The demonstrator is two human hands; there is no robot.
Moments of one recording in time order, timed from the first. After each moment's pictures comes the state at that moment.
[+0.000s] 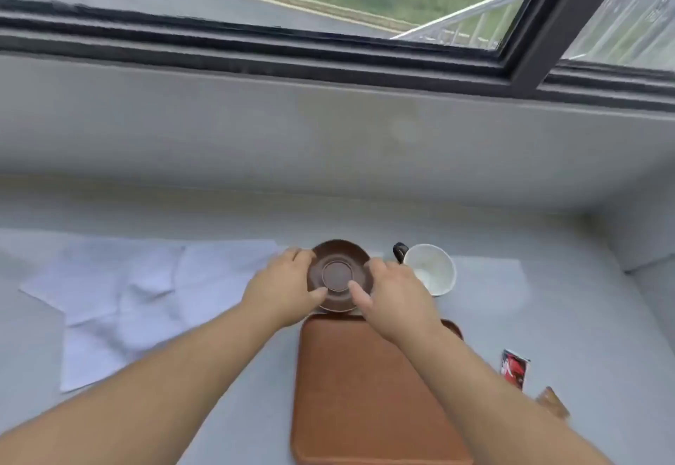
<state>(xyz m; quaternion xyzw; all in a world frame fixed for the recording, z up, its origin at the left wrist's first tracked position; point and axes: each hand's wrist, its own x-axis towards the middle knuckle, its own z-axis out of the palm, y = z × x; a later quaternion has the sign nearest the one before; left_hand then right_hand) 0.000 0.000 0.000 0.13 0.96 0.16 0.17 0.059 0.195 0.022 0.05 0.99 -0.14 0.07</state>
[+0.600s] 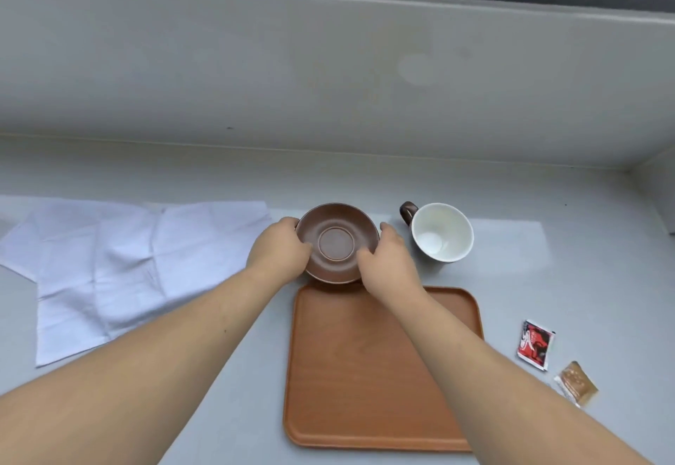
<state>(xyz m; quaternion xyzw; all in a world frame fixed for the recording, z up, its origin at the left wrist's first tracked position) -0.027 0.017 -0.065 -0.07 0.93 0.28 0.21 0.032 0.197 -0.048 0.24 0.88 -0.39 0.14</state>
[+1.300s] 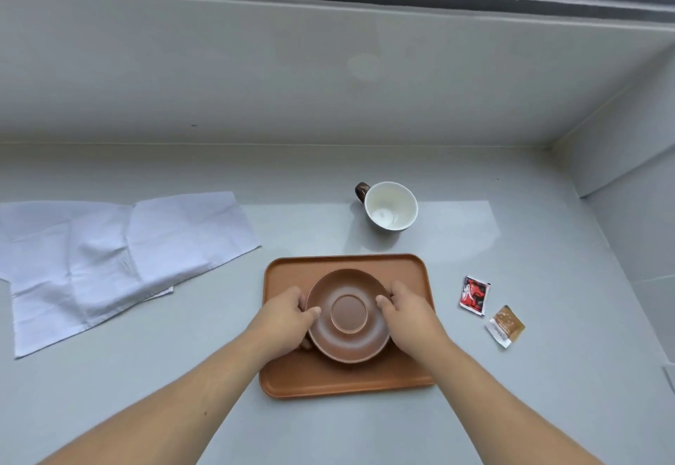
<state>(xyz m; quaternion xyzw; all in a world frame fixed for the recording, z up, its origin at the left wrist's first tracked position) 0.118 0.030 -0.075 -0.02 0.84 0.38 0.38 0.182 0.267 -0.059 0.25 0.89 -0.34 0.19</state>
